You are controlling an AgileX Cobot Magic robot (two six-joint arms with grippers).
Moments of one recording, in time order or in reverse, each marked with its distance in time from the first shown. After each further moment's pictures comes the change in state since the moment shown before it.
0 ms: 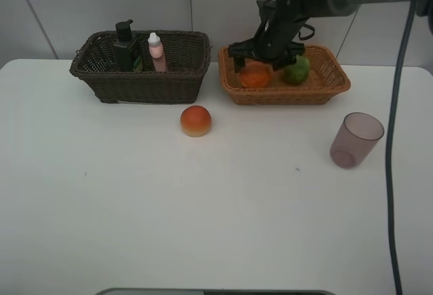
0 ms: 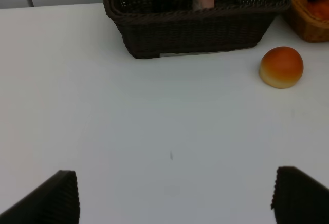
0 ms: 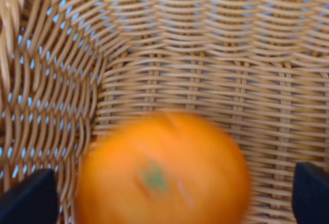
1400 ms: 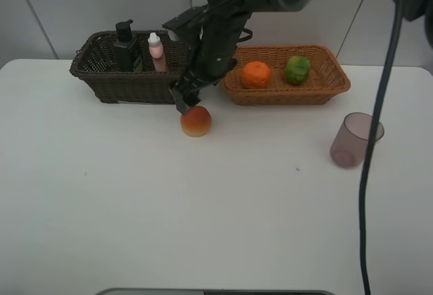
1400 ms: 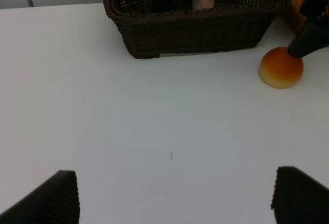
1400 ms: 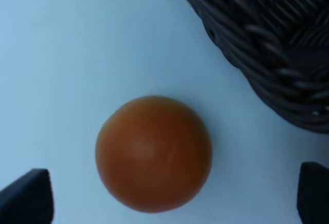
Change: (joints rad) left arm 0.000 0.000 0.000 0.000 0.000 0.000; right arm 0.291 -0.060 -0.005 0.135 0.245 -0.609
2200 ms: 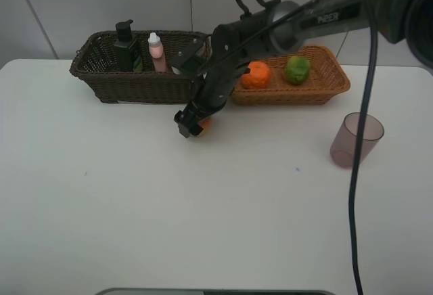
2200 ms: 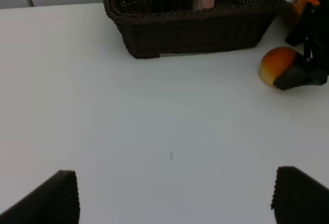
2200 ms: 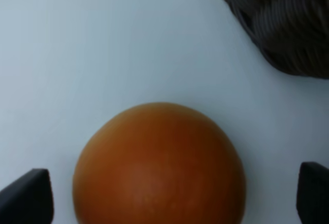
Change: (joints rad) left arm 0.000 0.000 0.000 0.000 0.000 0.000; right arm 0.000 0.030 0.224 0.008 -0.347 -0.065
